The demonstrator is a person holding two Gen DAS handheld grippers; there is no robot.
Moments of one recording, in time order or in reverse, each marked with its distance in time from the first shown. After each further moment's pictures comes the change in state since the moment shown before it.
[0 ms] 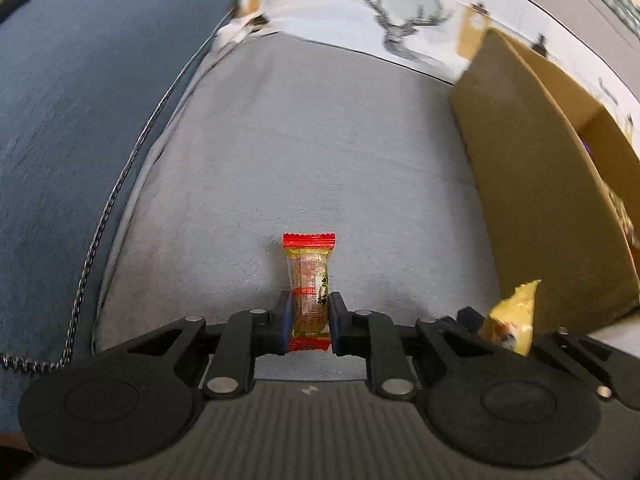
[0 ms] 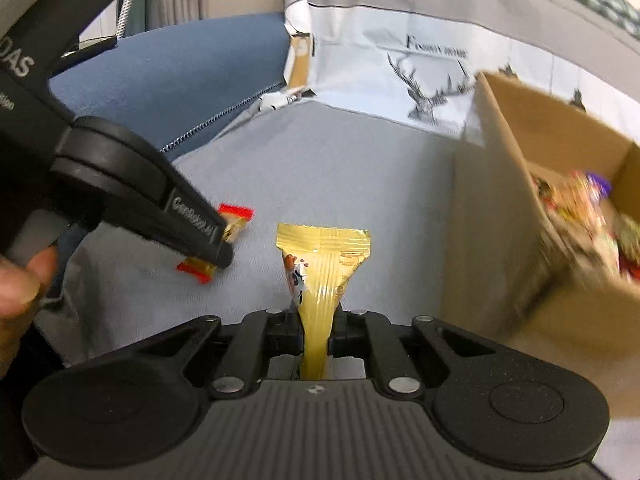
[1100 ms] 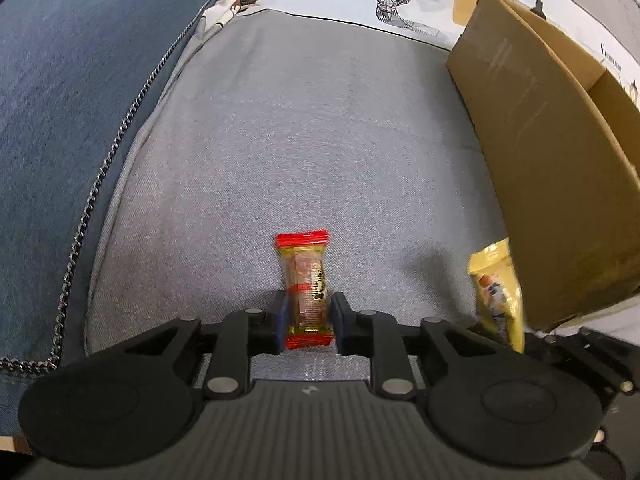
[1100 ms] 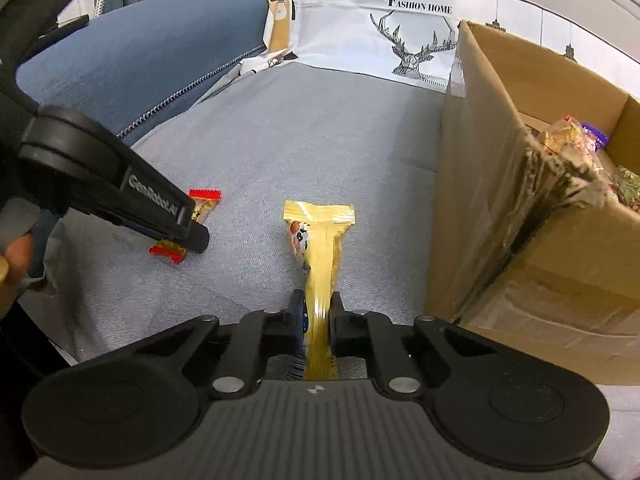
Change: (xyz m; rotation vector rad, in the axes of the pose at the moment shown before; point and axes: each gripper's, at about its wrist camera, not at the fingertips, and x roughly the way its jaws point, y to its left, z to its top) left arm 0.025 -0.010 0.004 0.085 0.049 0.037; right arm 0.007 -0.007 -0.015 0.062 0.097 -0.004
